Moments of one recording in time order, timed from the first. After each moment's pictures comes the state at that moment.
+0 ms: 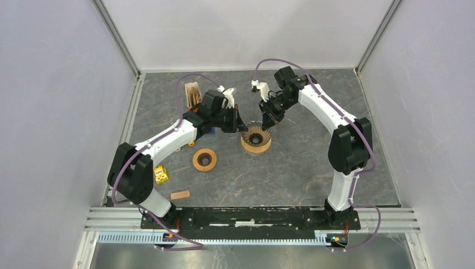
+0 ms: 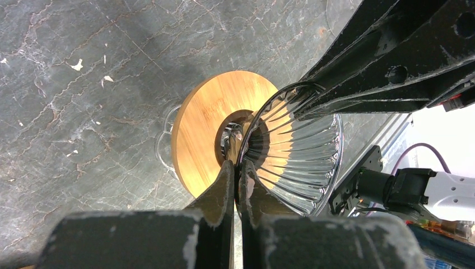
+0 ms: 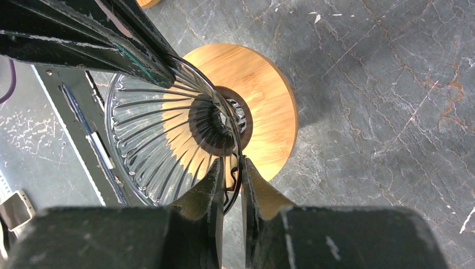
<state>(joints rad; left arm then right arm) -0.57 1.56 1.12 -0.24 0.37 -0.51 0.42 1.91 1.70 -1.05 -0.66 -0.44</state>
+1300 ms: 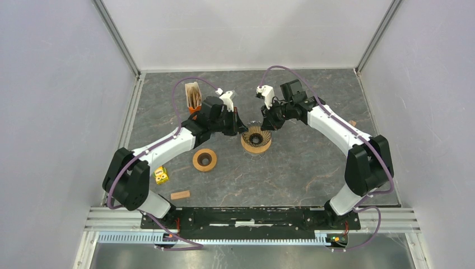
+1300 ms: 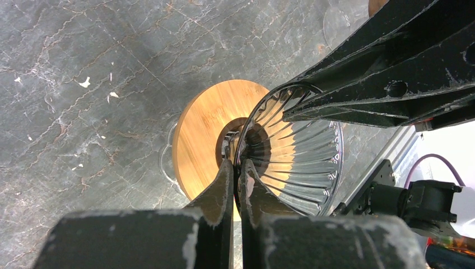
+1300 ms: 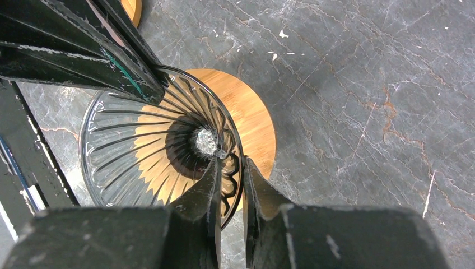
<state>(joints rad) -0.60 1.51 1.00 -0.07 0.30 -0.52 0.45 1.65 1.29 -0.56 -0.55 -0.33</state>
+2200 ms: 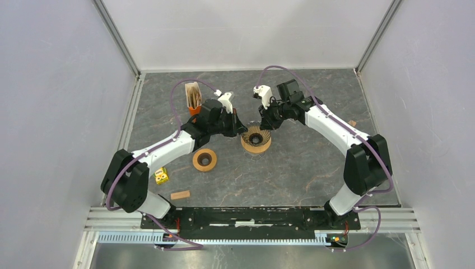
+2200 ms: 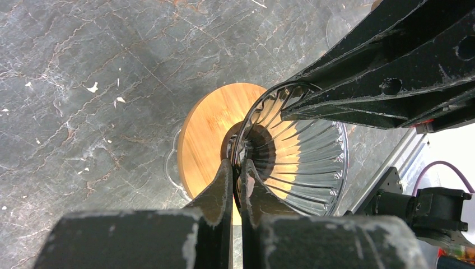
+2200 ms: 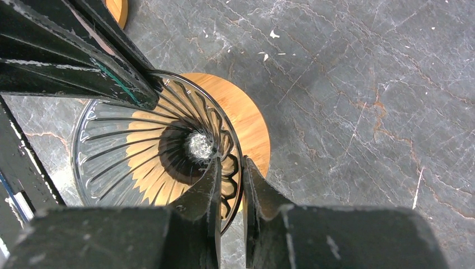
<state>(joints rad) -0.61 1.49 0.95 0.00 0.27 -0.52 0.47 1.66 1.30 -0.55 -0.49 -0.32</state>
